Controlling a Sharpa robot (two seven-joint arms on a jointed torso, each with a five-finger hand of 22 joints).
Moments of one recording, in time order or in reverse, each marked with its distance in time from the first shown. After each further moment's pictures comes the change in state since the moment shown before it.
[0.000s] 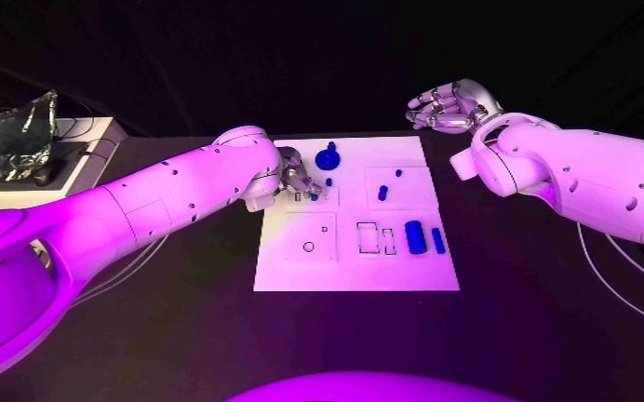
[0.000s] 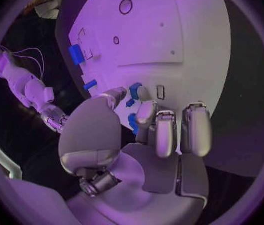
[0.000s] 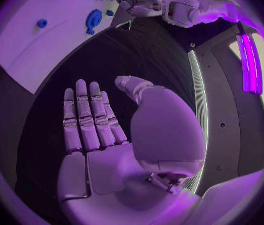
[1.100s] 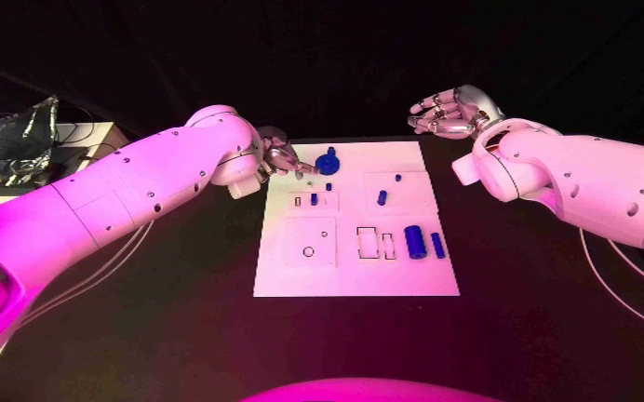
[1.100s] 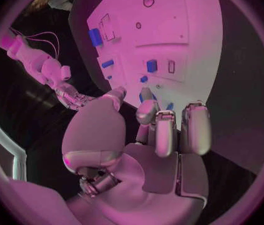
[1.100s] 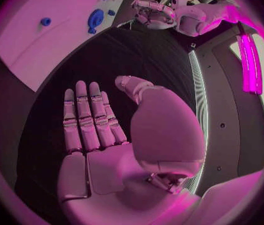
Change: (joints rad) left arm 0.001 -0.112 0.134 0.120 0.051 -0.005 -0.016; left_hand 0.057 0.069 -0.133 -0.001 -0.085 -0.056 0.038 -0.112 -0.027 -0.057 0.031 -0.055 -0.078 0.003 0.021 -0.014 0.000 0.000 -0.015 0.020 -0.023 -0.004; right arm -0.002 -0.011 0.000 -0.001 0.000 0.000 0.001; right_hand 0.000 0.000 -0.005 0.000 0.000 0.000 0.000 -0.008 0.001 -0.004 0.004 0.000 -0.003 -0.018 0.003 -0.015 -0.008 0.000 -0.009 0.002 0.000 -0.014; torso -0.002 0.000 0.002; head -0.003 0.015
